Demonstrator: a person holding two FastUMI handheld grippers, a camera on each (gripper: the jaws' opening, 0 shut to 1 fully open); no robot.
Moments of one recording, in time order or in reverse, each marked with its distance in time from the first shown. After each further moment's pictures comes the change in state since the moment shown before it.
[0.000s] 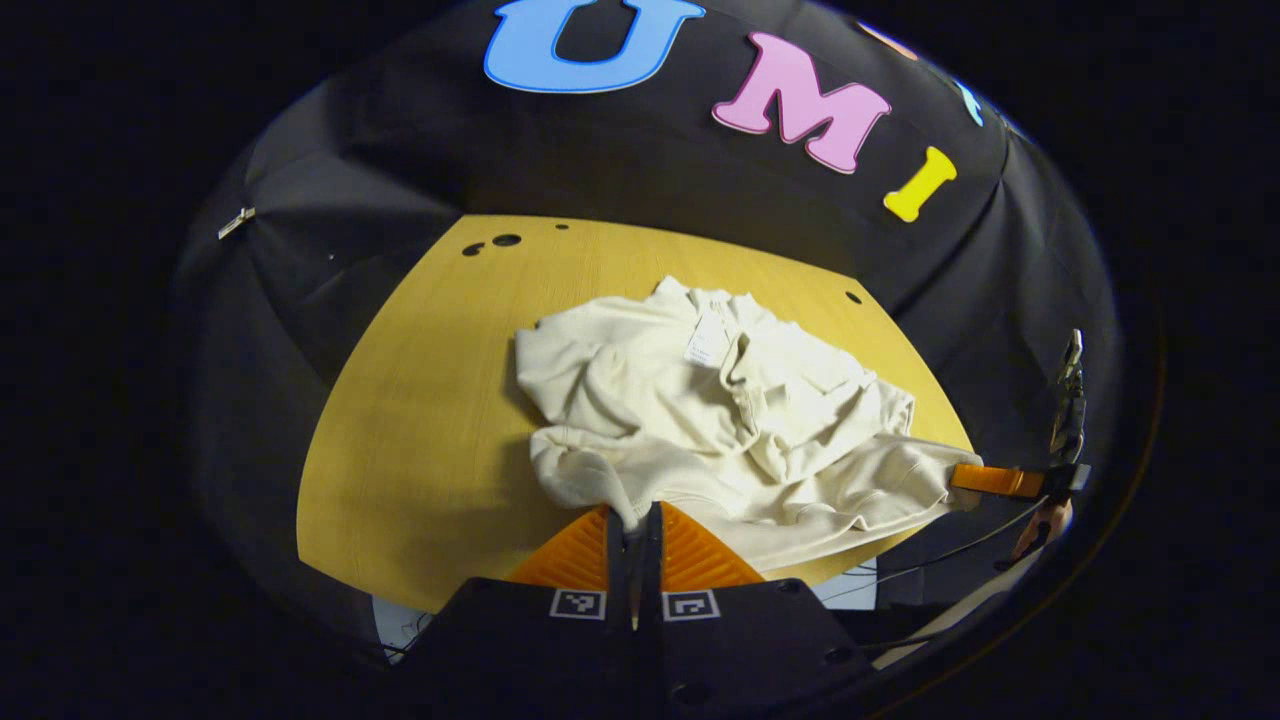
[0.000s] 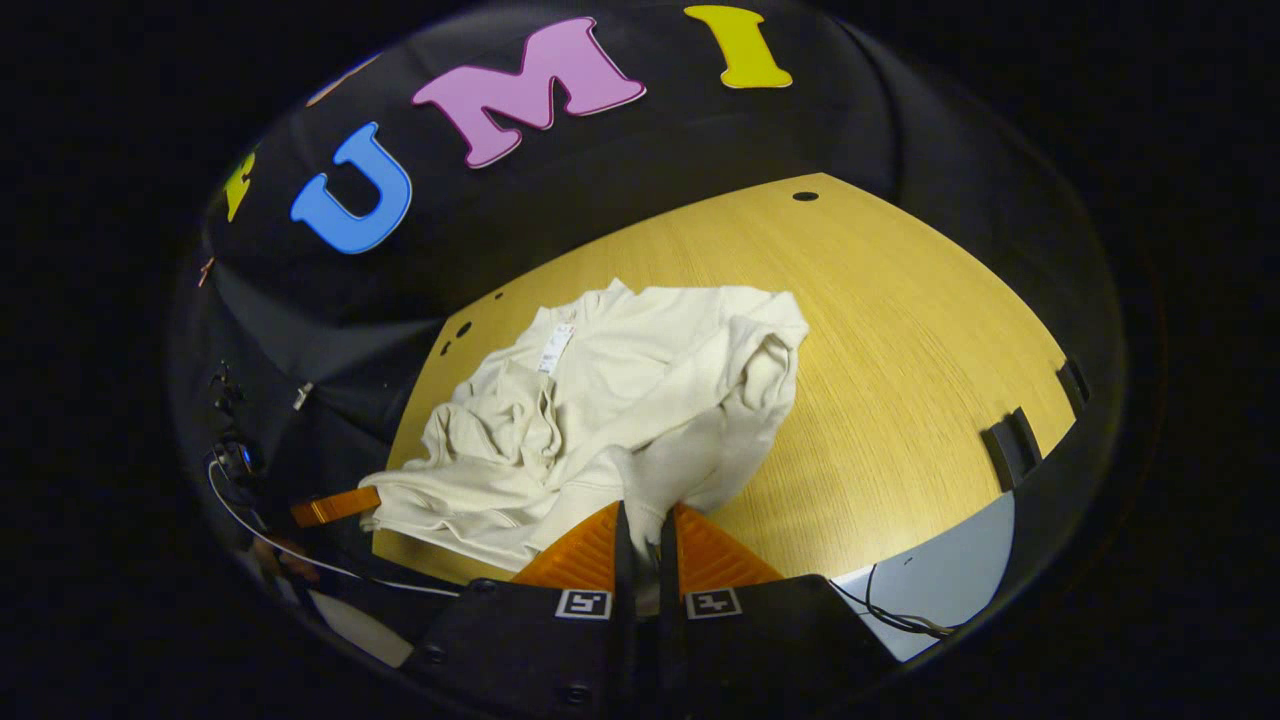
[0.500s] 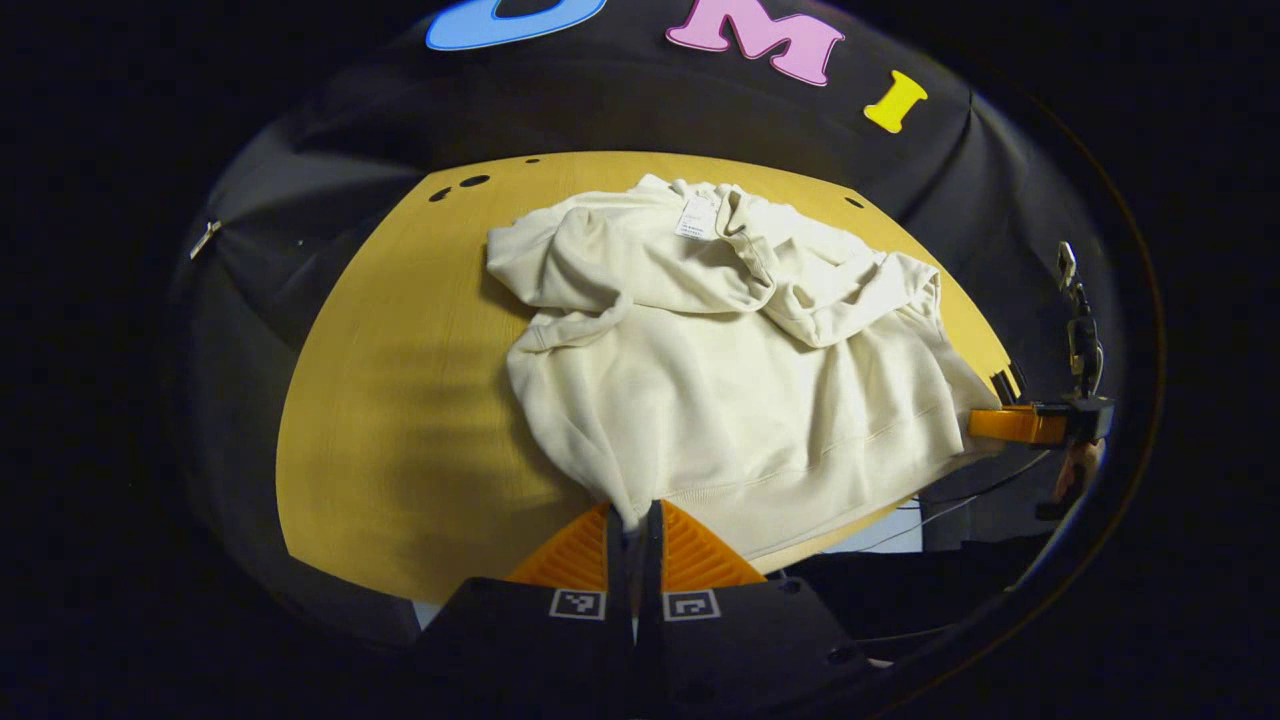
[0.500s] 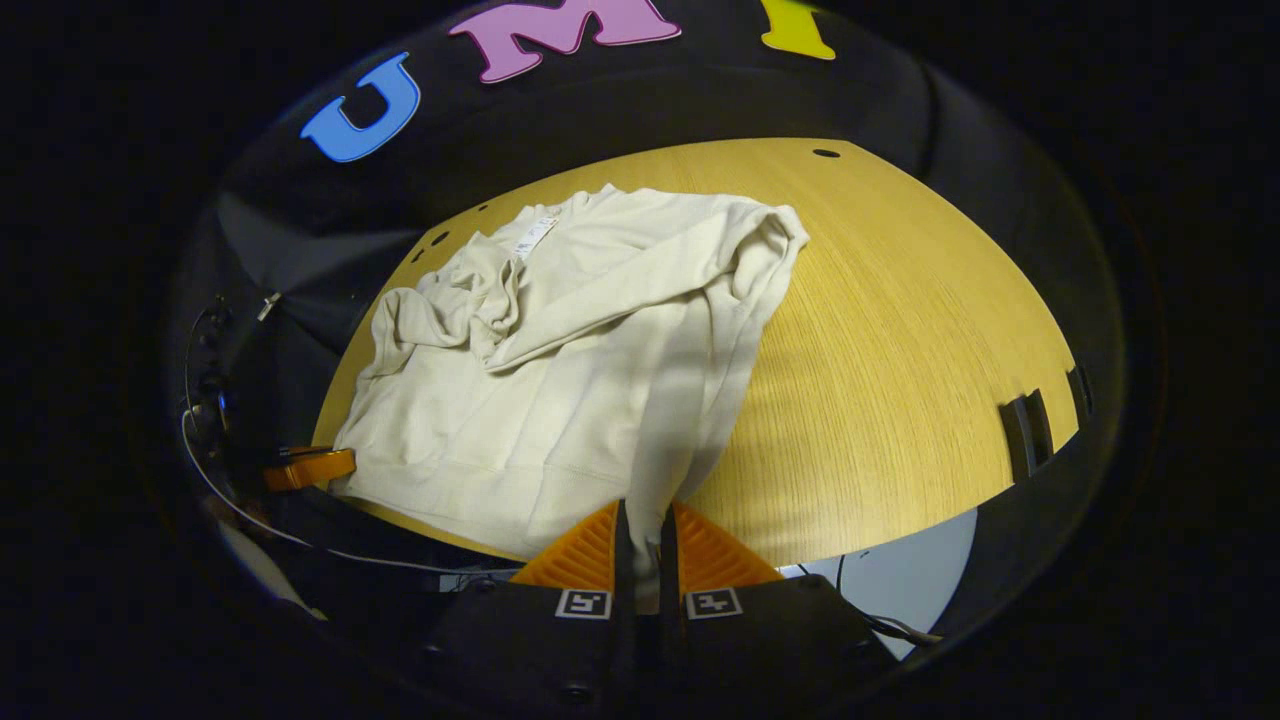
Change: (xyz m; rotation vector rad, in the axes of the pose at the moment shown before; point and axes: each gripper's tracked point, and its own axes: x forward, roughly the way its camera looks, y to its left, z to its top) left arm 0.021 0.007 -0.123 0.150 0.217 0.007; right arm 0.004 -0.044 -0.110 -0.176 0.203 -0.070
